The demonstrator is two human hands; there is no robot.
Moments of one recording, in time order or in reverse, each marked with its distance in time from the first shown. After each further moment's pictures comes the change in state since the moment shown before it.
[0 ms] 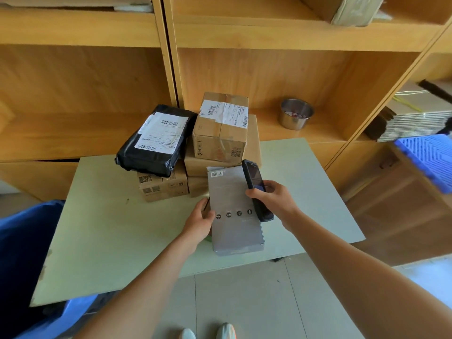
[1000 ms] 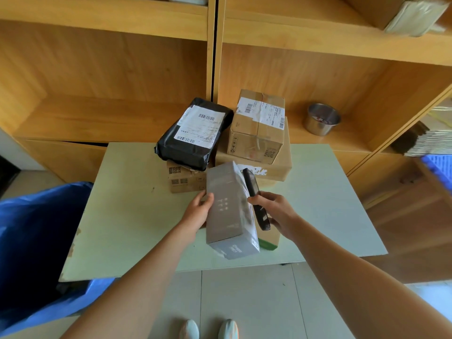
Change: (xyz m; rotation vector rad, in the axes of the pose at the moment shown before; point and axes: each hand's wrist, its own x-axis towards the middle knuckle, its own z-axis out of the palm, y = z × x) left_hand 0.009 -0.012 -0.074 -0.267 0.033 -0.028; right_hand -0.005 0.000 0.071 0.003 -0.173 0.146
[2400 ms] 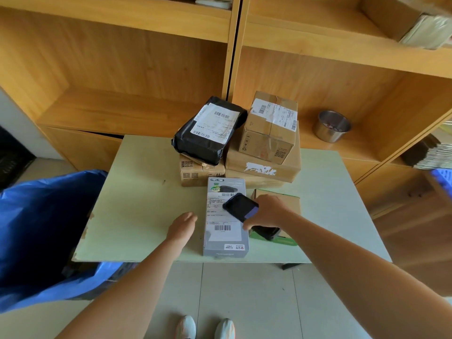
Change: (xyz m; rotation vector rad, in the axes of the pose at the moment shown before) left_hand -0.011 -0.065 -0.048 0.310 0.200 -0.110; right_hand -0.003 -0.017 0.037 -1.177 -0.099 -0.059
